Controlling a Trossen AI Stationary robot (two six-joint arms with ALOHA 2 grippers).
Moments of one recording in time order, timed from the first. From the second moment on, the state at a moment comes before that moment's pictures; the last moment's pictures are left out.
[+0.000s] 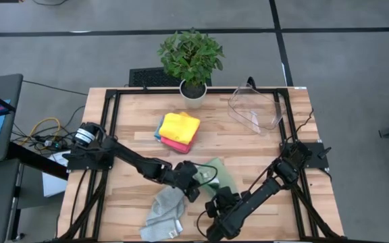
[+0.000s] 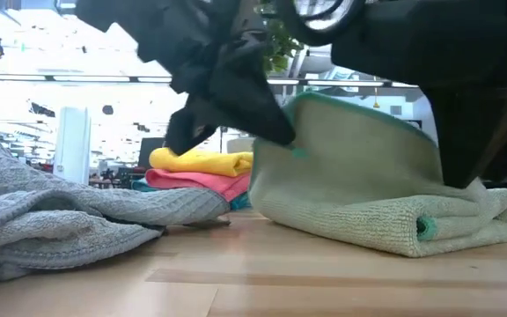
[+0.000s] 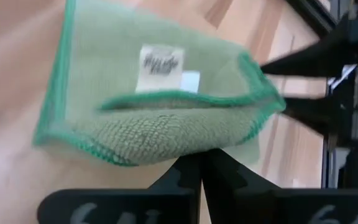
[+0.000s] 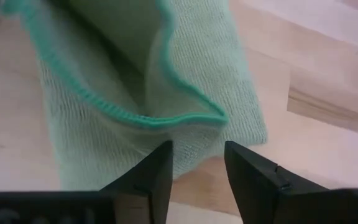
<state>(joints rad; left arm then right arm) -0.35 1.86 1.08 0.08 -0.22 -0.92 0.71 2.40 2.00 -1.57 0.36 2.00</state>
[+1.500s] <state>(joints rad) -0.04 1.52 1.12 -0.13 0.06 -0.64 0.67 2.16 1.88 -1.57 0.42 1.57</state>
